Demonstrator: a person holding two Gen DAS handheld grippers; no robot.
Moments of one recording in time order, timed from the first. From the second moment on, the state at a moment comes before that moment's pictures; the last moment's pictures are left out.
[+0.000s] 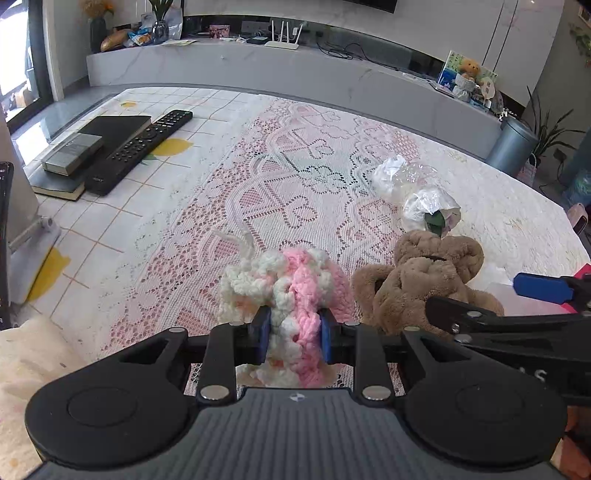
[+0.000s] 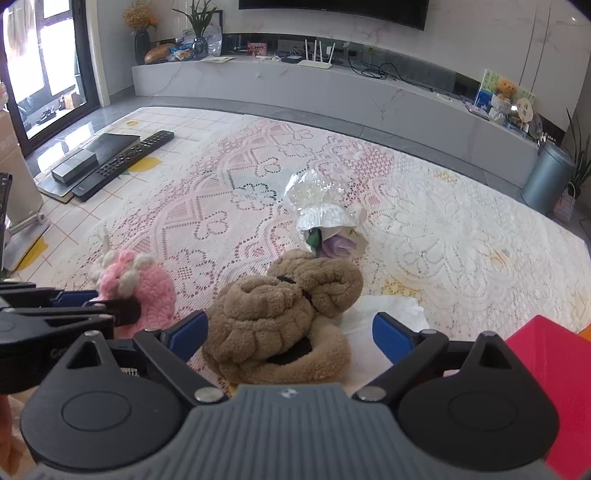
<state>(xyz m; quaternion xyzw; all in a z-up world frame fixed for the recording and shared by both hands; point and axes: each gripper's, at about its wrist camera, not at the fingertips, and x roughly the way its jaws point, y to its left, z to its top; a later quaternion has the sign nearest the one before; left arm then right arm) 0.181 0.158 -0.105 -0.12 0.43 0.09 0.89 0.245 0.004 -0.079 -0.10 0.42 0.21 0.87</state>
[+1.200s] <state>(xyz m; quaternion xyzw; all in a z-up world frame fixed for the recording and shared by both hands) 0.135 0.124 -0.047 -0.10 0.40 0.04 0.91 0.185 -0.083 0.000 0.00 0.40 0.25 0.88</state>
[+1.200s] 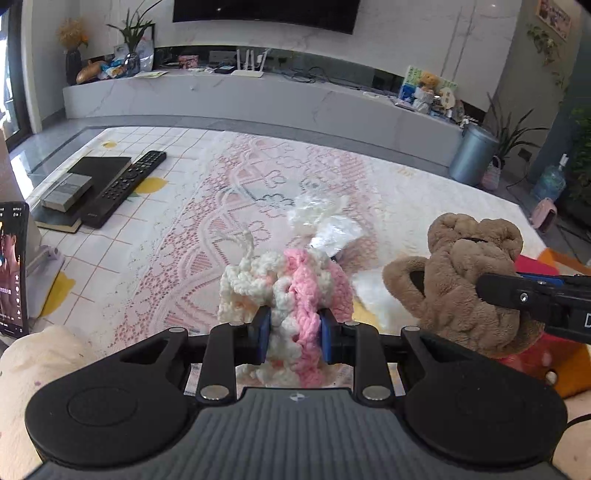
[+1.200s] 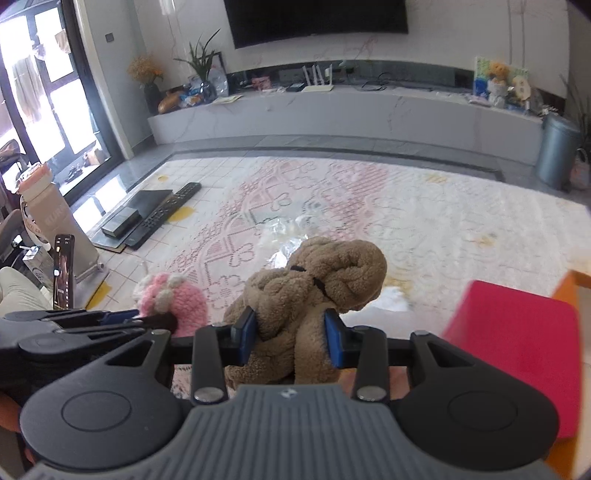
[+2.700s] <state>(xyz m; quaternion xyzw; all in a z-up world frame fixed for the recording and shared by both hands) 0.228 -0.246 -0.087 0.36 0.38 -0.35 0.78 0.226 -0.369 -0.033 -0.11 0.47 0.15 0.86</state>
